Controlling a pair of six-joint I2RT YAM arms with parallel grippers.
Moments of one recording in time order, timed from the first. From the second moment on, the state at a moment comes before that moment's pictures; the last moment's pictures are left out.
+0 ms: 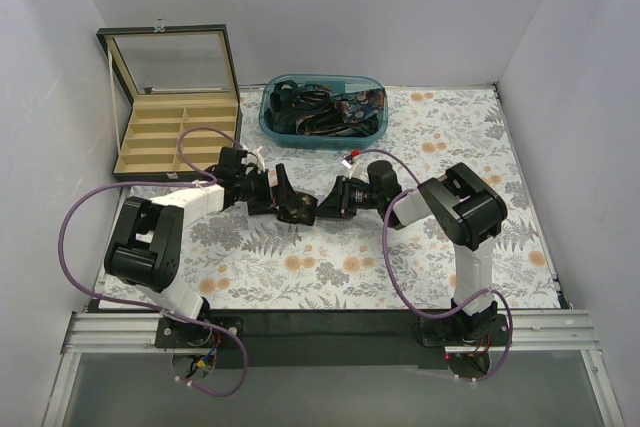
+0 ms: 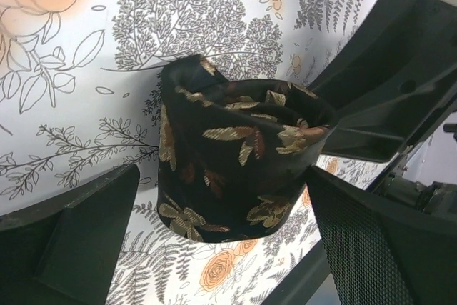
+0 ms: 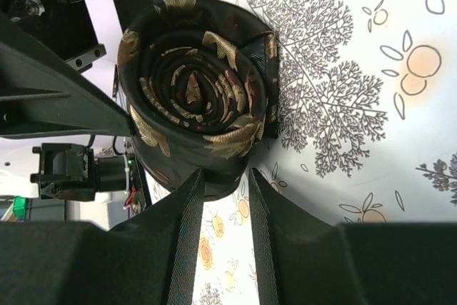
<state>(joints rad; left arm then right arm) -0.27 1.62 0.81 -0.10 0.57 -0.49 0.57 2.00 0.79 0.80 -0.77 0.86</state>
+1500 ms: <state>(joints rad) -0.29 1.68 0.77 0.08 0.63 -0.64 0.56 2.04 0.84 0.76 -0.78 0.86</state>
